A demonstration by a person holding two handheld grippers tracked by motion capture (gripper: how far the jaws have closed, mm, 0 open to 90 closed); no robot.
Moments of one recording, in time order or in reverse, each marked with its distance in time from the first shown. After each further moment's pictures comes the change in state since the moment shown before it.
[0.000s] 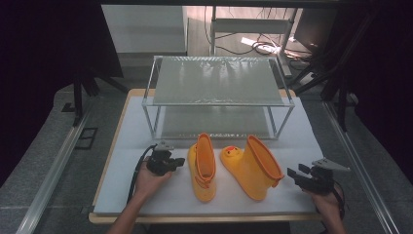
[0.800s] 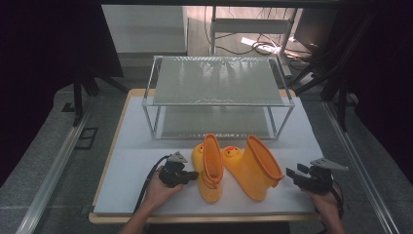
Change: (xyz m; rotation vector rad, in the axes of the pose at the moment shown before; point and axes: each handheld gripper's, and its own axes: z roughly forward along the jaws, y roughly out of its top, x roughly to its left) left arm -0.030 -0.003 0.025 0.038 -0.126 0.017; right arm 0.003 0.001 0.003 0.009 0.006 -0.009
